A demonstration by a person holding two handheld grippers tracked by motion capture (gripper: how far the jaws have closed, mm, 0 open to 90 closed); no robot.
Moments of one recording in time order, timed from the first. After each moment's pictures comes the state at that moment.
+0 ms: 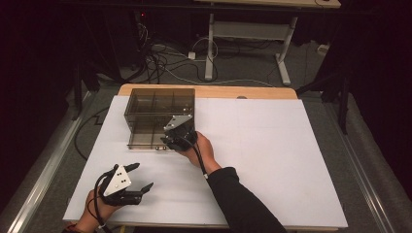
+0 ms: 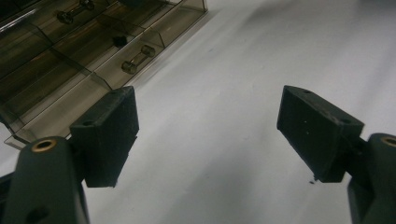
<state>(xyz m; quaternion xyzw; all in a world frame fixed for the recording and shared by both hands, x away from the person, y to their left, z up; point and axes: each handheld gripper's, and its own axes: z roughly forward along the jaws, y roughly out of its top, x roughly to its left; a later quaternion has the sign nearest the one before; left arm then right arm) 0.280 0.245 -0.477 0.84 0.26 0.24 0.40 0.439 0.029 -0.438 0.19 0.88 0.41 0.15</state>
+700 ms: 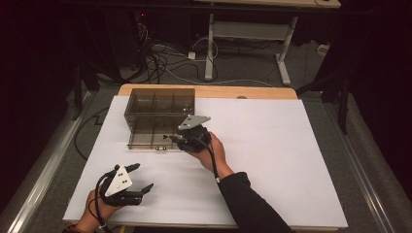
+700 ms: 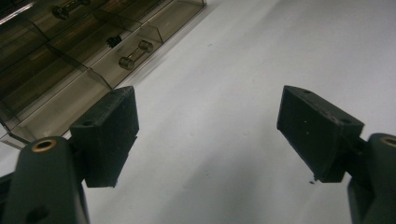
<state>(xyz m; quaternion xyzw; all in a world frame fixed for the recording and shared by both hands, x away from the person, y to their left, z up) 0.281 0.244 -0.479 0.85 0.26 0.25 0.39 0.424 -0.012 -0.421 0.21 0.85 0.45 0.16</state>
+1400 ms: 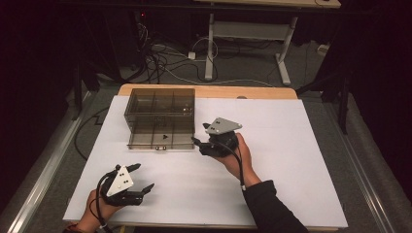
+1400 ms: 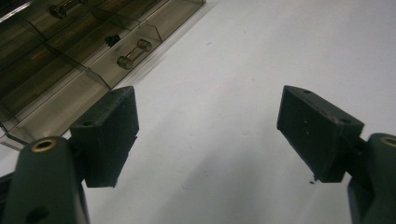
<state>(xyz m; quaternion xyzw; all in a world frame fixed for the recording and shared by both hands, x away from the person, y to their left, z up) 0.282 0.242 -0.479 0.85 0.25 0.25 0.39 0.394 -0.080 -0.398 0.23 0.82 0.46 0.24</state>
